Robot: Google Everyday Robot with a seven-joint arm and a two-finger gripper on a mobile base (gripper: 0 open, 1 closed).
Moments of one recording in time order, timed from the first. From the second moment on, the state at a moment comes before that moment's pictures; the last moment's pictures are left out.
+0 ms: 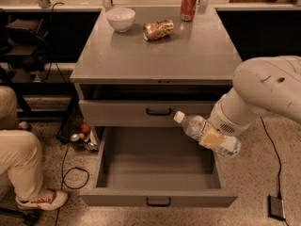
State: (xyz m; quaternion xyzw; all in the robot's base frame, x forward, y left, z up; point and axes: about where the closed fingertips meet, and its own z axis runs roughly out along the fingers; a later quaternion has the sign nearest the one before) arm 0.485 -0.172 0.755 -0.53 0.83 0.00 0.16
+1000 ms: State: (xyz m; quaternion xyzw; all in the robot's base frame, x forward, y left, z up) arm 0.492 -0.152 0.617 -0.50 0.86 0.07 0.11
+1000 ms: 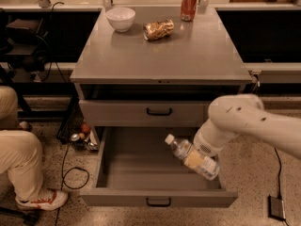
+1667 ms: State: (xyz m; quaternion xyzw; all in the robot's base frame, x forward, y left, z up) arm 0.530 -0.112 0.508 -0.46 0.86 0.13 0.16
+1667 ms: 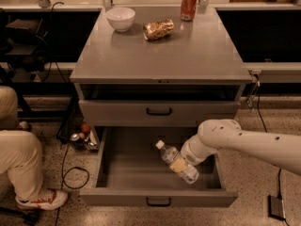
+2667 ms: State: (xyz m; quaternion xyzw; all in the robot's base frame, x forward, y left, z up) arm 0.557 -0.048 0.409 -0.45 0.85 0.20 0.18
